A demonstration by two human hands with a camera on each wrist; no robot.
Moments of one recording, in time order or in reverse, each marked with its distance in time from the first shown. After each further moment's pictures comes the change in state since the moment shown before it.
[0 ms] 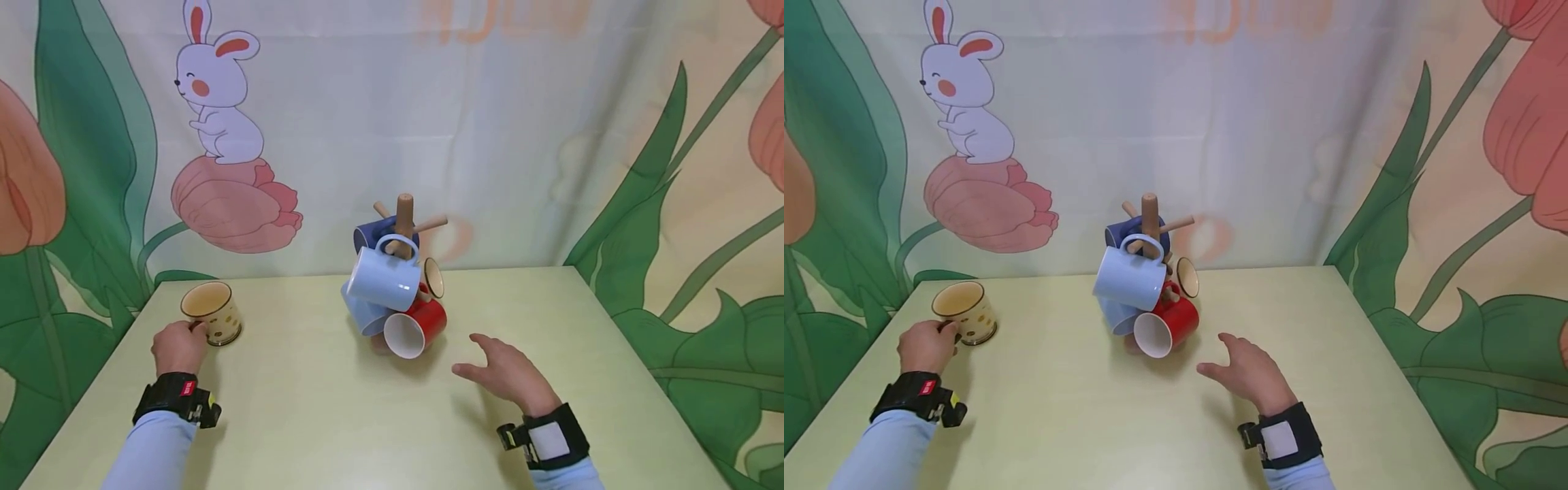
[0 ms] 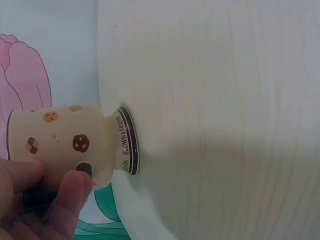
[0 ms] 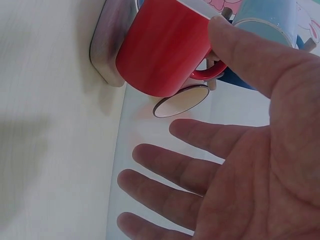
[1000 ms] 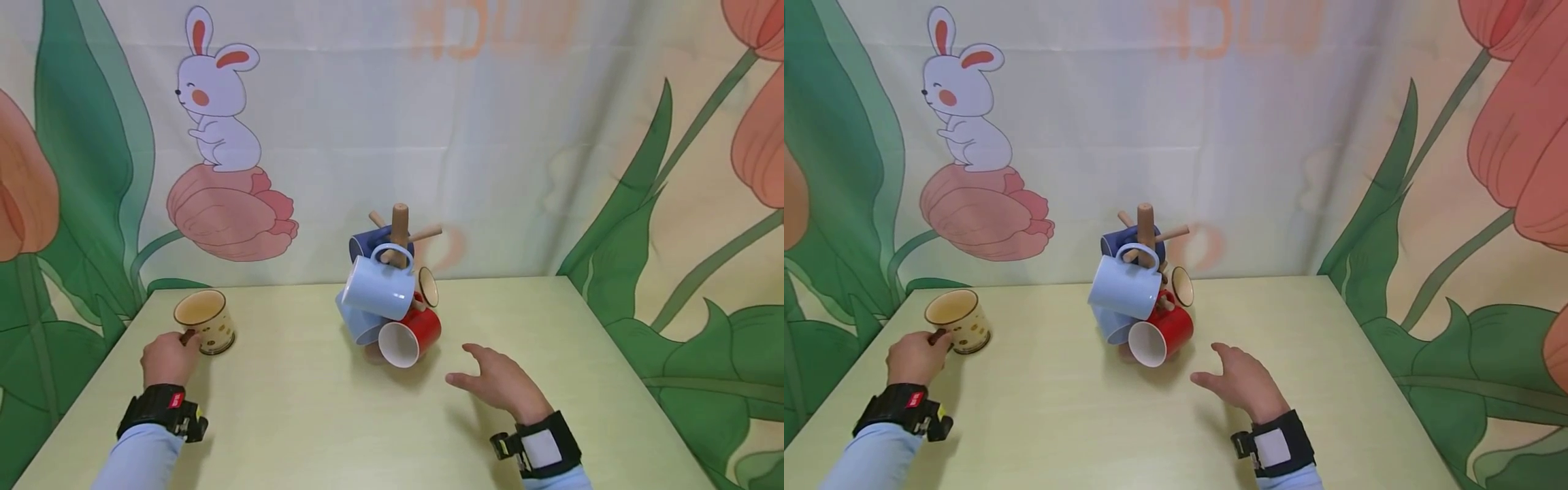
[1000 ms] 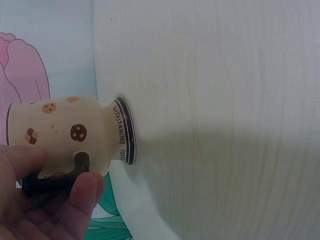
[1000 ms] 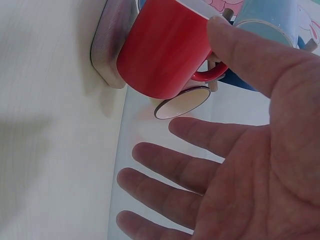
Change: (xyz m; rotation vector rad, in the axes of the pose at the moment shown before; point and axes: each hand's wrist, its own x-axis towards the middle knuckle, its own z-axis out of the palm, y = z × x) left_hand -0.002 -0.005 -0.003 0.028 -0.012 0.049; right_hand 0.002 0.000 0.002 -0.013 0.012 -0.003
